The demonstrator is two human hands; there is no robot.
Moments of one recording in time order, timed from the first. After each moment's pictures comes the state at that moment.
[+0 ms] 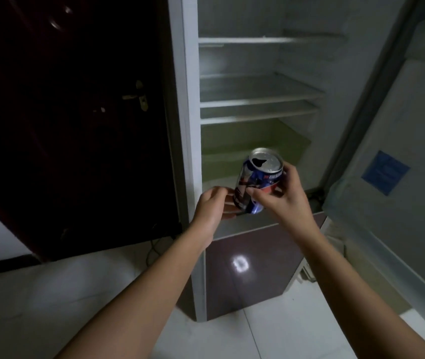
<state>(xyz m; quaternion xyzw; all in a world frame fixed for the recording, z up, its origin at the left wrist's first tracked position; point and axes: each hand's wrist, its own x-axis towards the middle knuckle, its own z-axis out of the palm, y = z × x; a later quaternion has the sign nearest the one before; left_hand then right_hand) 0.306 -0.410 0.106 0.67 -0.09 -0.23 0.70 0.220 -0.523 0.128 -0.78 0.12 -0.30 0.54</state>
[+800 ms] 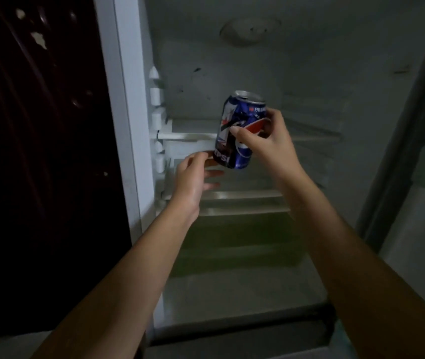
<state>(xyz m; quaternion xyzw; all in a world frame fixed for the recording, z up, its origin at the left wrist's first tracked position) 0.434 -0.544 0.268 0.61 -0.15 0.00 0.78 0.397 -0.669 0.312 -0.76 -0.03 -0.37 0.52</state>
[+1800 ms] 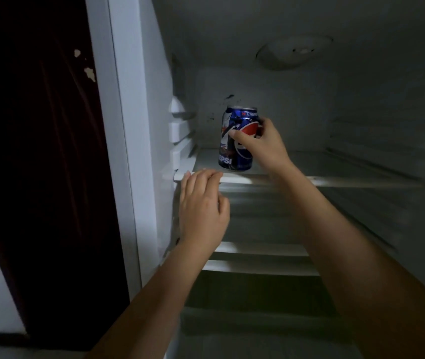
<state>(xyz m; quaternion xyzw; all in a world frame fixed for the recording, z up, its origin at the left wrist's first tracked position) 0.520 -0.556 0.255 0.83 -0.20 0.43 0.29 0.549 -0.684 0.353 -0.78 -0.07 -0.32 0.53</state>
